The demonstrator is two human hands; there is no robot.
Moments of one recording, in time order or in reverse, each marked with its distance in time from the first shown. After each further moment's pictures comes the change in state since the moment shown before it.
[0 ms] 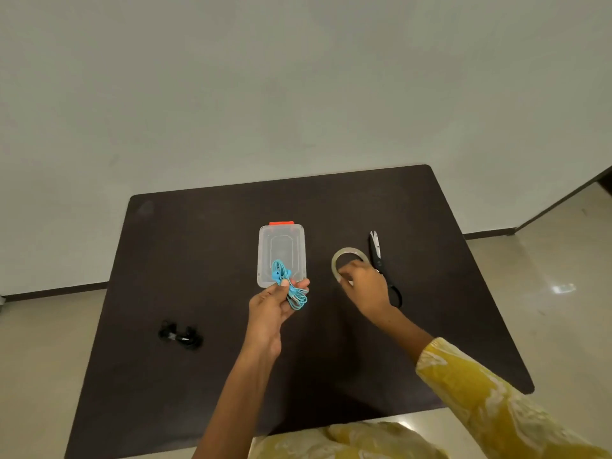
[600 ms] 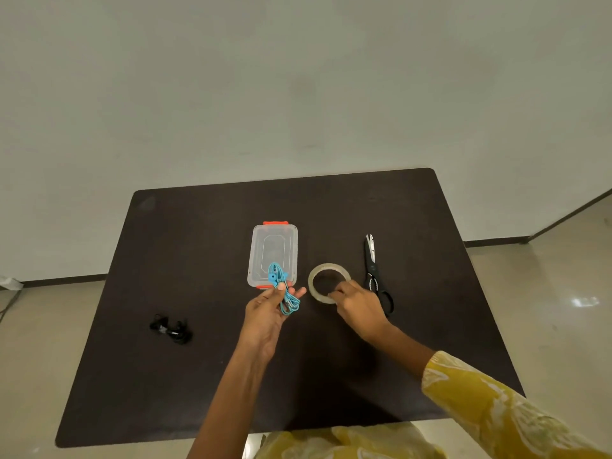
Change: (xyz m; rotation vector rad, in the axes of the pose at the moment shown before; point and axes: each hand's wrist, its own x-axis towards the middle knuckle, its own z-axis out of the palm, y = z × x) left_hand 0.000 -0.017 0.029 -0.130 0.049 -0.044; right_hand -0.023 0.034 0.003 -0.241 -0.085 -0.411
